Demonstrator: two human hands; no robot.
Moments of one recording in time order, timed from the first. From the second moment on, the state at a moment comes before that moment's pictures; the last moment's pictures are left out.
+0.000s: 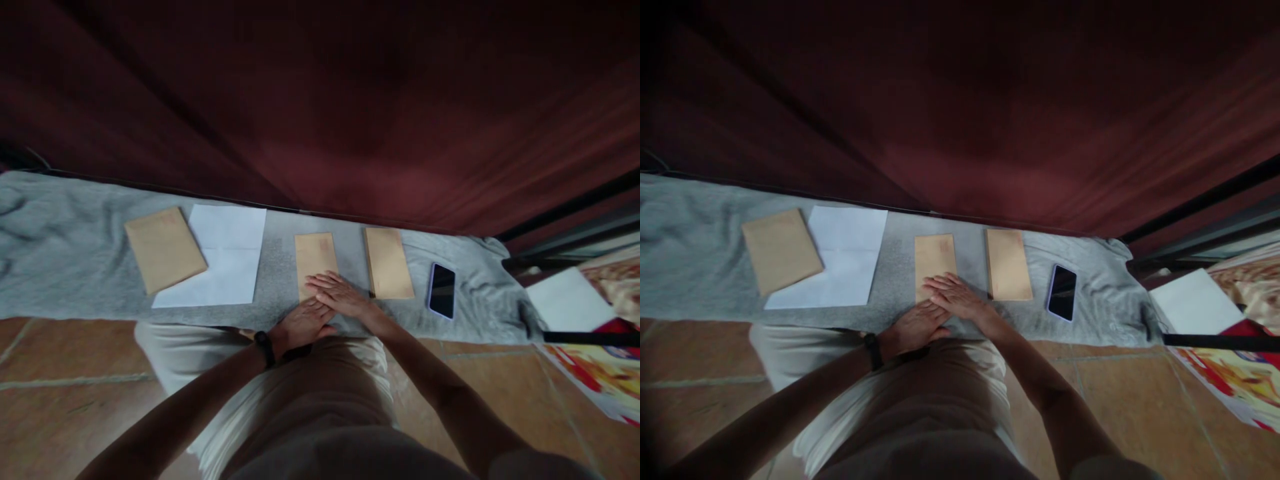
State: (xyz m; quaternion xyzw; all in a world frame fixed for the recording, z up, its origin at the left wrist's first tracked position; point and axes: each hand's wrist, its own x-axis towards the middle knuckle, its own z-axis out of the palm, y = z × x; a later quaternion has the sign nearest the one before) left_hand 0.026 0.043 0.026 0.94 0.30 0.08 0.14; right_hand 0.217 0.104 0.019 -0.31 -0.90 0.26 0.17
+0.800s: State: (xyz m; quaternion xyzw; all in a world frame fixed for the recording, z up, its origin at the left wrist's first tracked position) left_hand -0.013 0.014 0.009 0.92 0.35 0.14 0.08; right_hand 0.250 0.027 0.016 -0.37 -0.88 0.20 0.24
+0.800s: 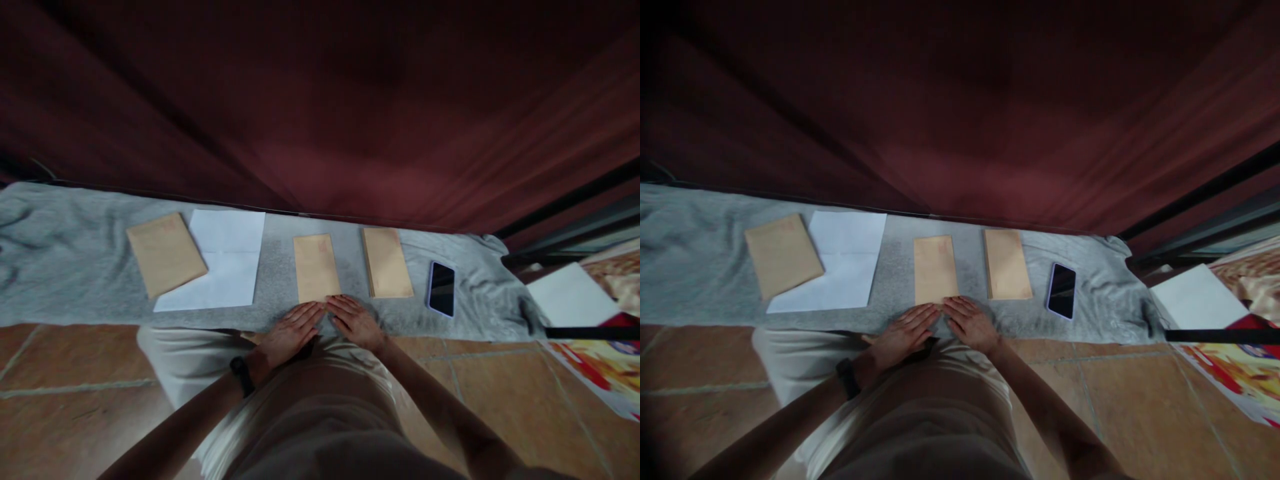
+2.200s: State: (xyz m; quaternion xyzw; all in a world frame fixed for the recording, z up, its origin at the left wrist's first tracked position) left_hand 0.035 0.168 0.008 0.90 0.42 0.11 0.06; right_hand 0.252 0.021 0.016 -0.39 -0.87 0.18 0.24
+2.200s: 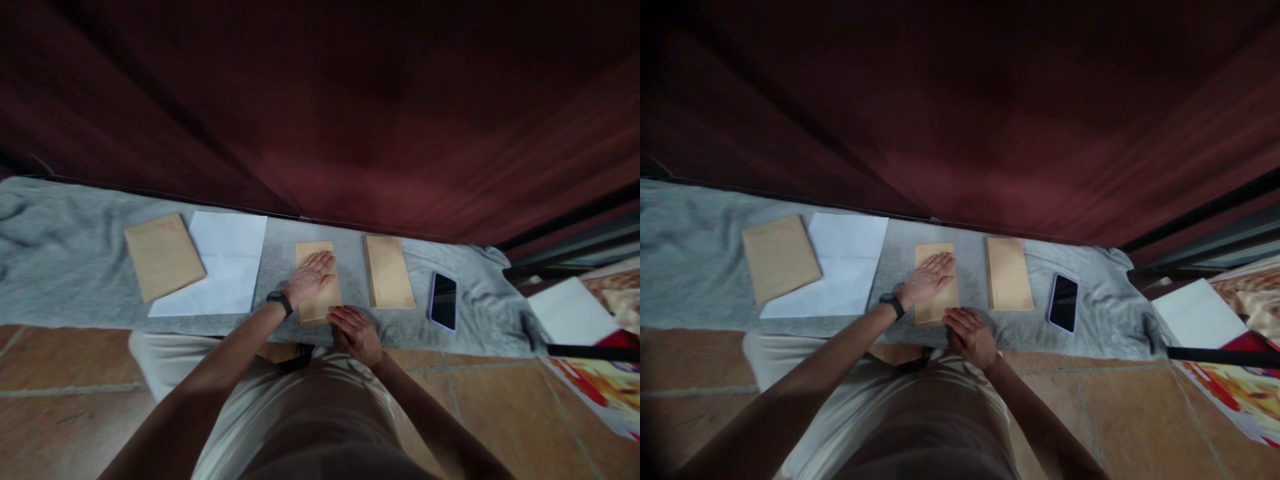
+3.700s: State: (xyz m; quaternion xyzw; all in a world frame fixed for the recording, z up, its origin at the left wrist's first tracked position) left_hand 0.003 0.042 0.016 0.87 0.41 0.19 0.17; right_hand 0.233 0.030 0.004 -0.54 -0.78 0.14 0.28
